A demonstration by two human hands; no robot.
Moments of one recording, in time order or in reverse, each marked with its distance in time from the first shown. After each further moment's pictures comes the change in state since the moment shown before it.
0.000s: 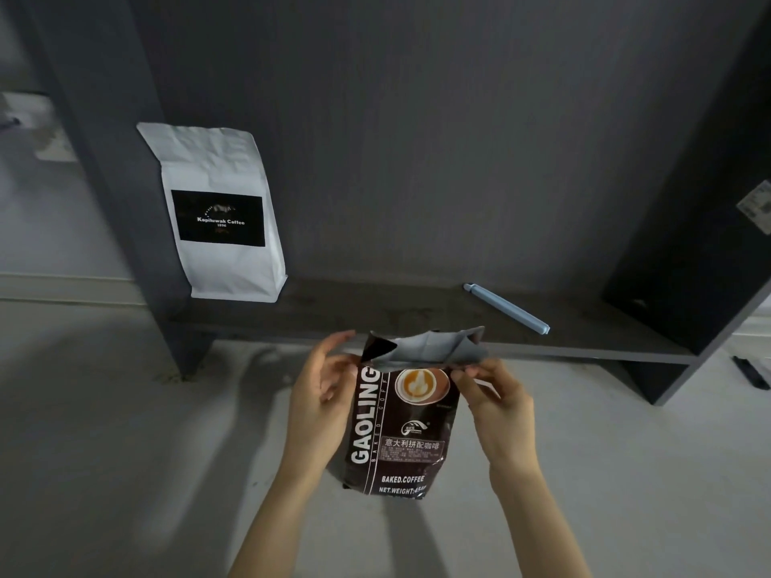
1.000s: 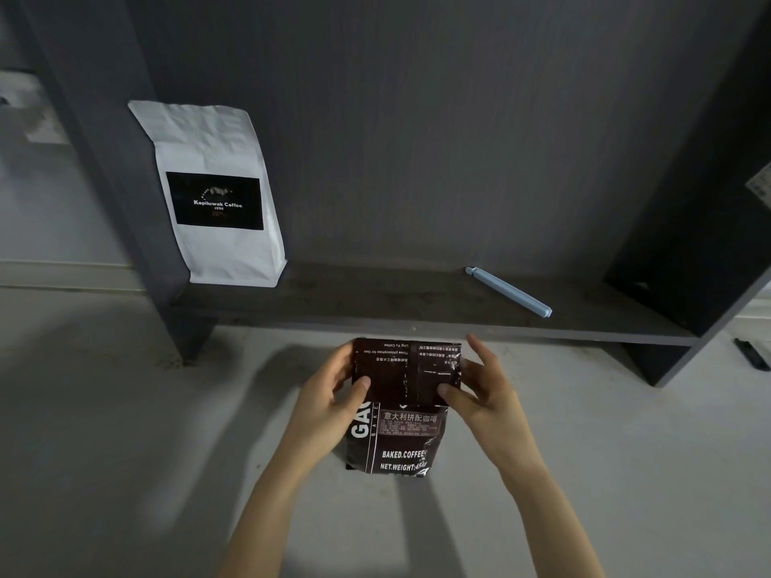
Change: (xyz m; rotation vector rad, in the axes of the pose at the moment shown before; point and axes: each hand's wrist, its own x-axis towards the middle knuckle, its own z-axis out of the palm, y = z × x) left_hand -0.005 -0.020 -0.009 0.090 -0.275 -0.129; right_hand -0.004 0.022 -0.007 -0.073 -0.277 0.045
